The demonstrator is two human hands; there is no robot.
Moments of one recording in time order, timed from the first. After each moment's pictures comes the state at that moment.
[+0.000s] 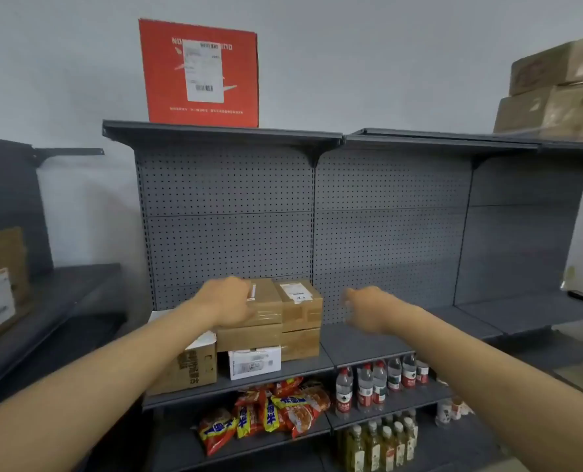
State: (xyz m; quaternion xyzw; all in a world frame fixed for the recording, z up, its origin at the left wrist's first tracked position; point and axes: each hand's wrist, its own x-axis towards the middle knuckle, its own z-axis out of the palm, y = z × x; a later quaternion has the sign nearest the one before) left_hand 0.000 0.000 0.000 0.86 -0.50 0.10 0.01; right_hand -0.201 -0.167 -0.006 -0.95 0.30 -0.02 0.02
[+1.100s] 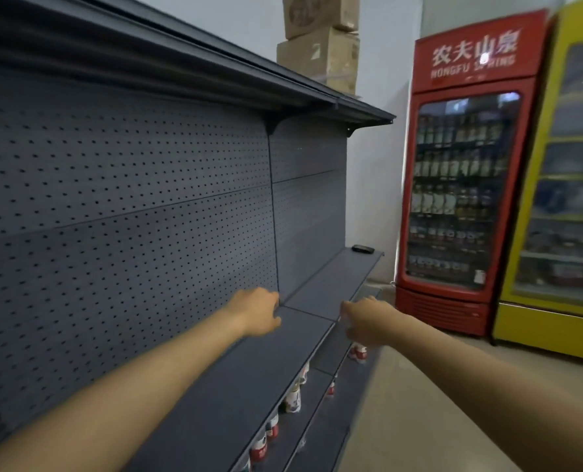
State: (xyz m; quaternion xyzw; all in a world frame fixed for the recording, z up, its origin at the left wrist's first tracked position) left_hand -0.054 -0.729 -0.064 0.58 -0.81 0.05 -0.03; right_hand -0.272 -0.719 -0.084 -0.78 0.63 0.04 0.00
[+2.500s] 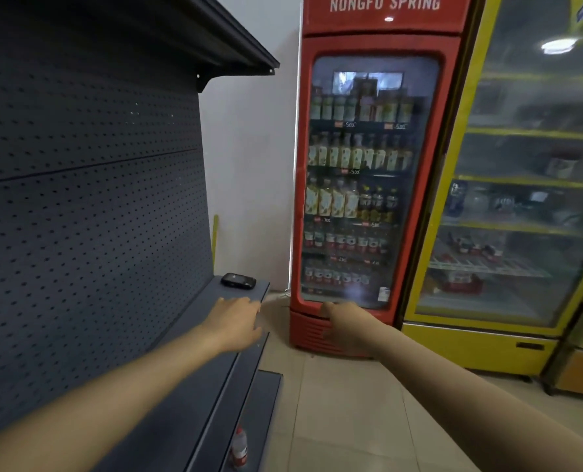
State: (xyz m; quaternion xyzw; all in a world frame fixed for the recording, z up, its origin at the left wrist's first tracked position) left_hand -0.483 -1.432 -0.137 0.45 -0.89 0.03 -0.01; right_hand -0.680 -1.344 -0.127 -0.65 0.75 -0.05 0.09
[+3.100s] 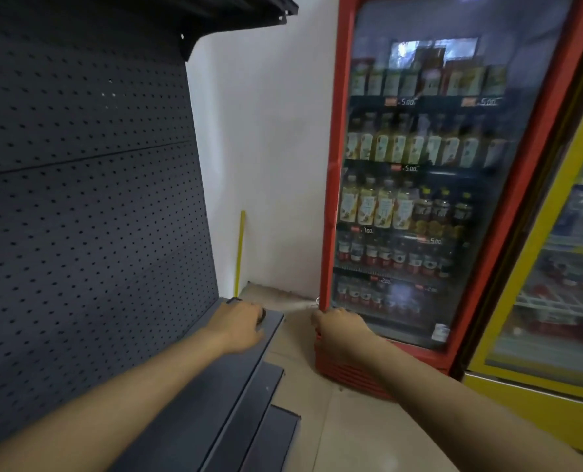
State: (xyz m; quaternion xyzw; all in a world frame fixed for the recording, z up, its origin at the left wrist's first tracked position) left_hand -0.619 -1.700 -0.162 0.53 -0.85 -0.04 -0.01; right_hand -0.812 -1.646 -0.166 -0.73 0.68 0.01 0.05
